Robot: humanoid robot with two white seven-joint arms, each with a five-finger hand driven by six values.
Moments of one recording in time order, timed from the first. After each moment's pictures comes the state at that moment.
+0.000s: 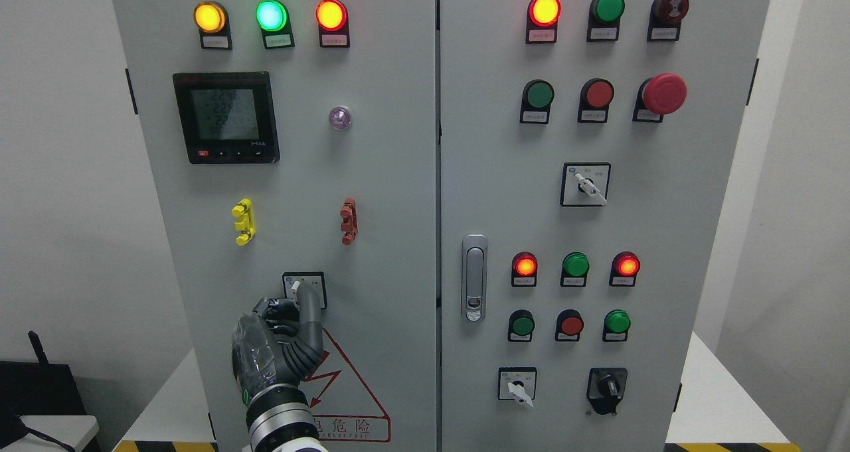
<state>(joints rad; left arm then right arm) -0.52 -0.12 -0.23 -1.81 -0.24 0.70 0.63 0.08 0.12 0.06 -0.14 0.00 0.09 0.12</state>
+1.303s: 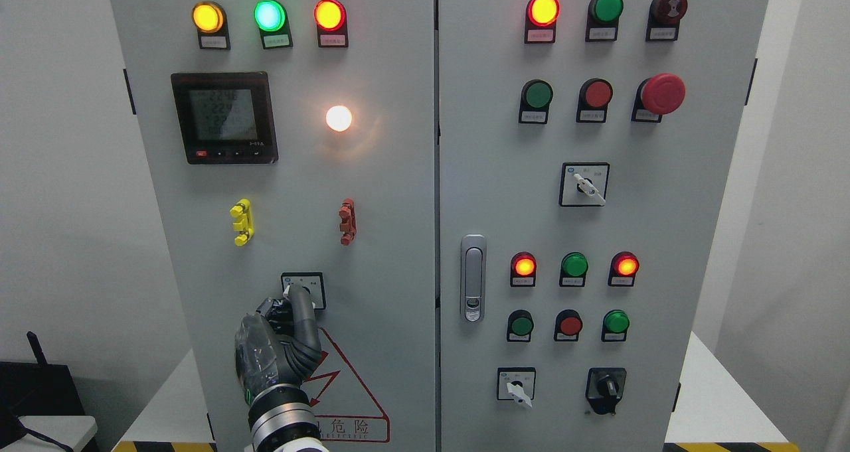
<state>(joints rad) -0.52 -0.12 -0.23 -1.81 -0.23 0.70 0.62 0.08 0.12 0.06 -0.14 0.00 0.09 0.12</state>
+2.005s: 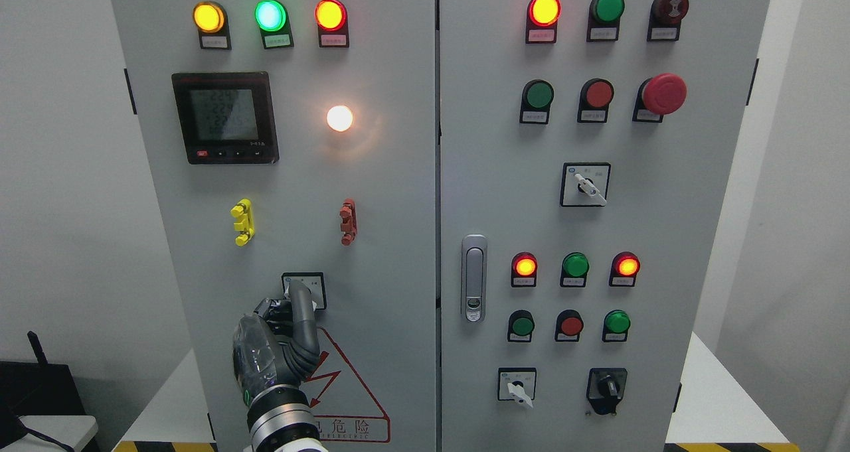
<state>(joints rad) -0.52 -0.12 -0.23 -1.81 -0.23 0.70 0.63 0.08 0.12 0.06 -0.13 0.00 0.09 0.12</state>
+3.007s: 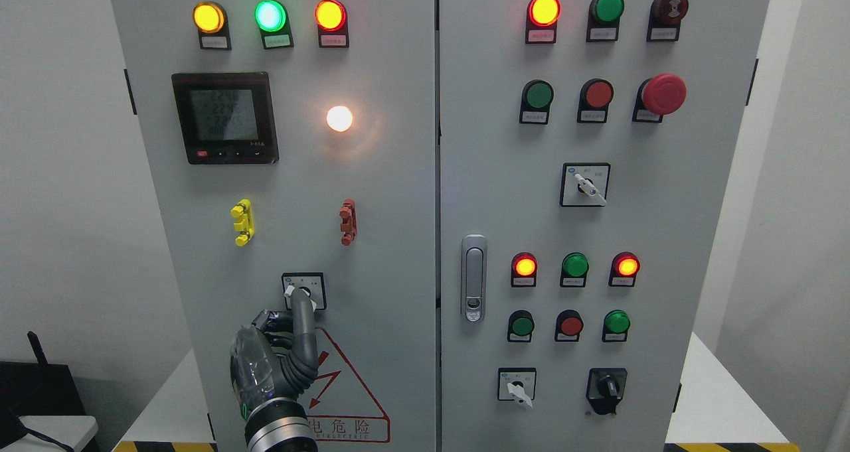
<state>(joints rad) -0.46 -0.12 -0.23 -1.84 -0.23 0.68 0.64 0.08 0.12 0.06 -0.14 0.00 0.09 0.12</state>
